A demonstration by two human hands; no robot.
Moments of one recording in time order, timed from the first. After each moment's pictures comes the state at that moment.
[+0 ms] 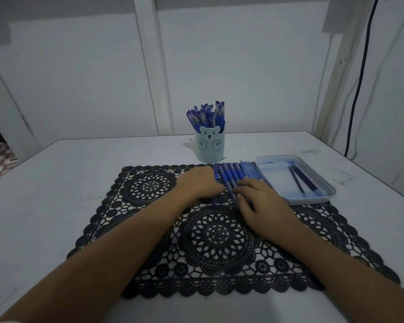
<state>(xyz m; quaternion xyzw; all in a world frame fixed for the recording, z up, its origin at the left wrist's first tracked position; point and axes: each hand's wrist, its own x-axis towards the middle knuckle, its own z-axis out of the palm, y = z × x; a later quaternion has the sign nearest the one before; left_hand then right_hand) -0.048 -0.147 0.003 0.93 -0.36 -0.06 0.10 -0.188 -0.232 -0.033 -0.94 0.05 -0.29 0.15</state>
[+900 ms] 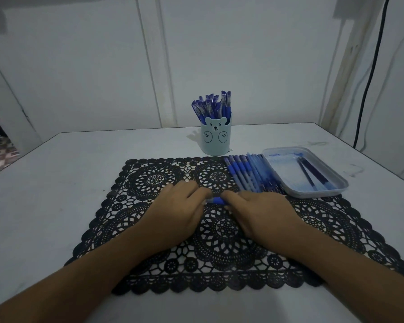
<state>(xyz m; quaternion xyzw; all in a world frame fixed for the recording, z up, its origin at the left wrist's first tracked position) -0.077 -0.042 -0.029 0.75 -0.60 0.24 0.15 -0.196 -0.208 -0.027 -0.97 -0.06 -0.25 -0.03</state>
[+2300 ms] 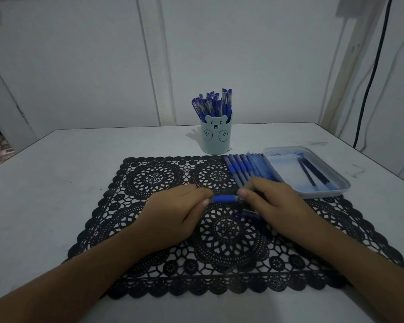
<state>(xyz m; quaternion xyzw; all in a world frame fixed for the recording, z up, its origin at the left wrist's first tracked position) -0.074 -0.036 -0.029 0.72 -0.61 0.22 0.24 -0.206 -0.214 -0.008 -0.91 0.02 -0.22 0.34</state>
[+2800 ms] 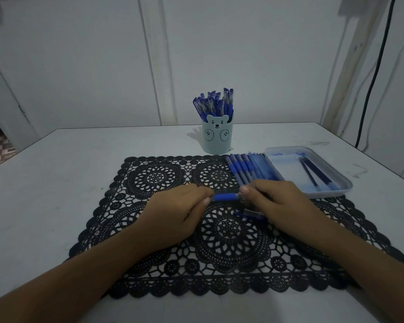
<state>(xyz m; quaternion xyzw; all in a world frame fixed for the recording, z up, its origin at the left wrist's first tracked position) -0.074 -0.037 -0.029 0.73 -0.61 0.20 0.25 -0.207 -0.216 -0.004 -0.92 0.02 -0.21 0.33</state>
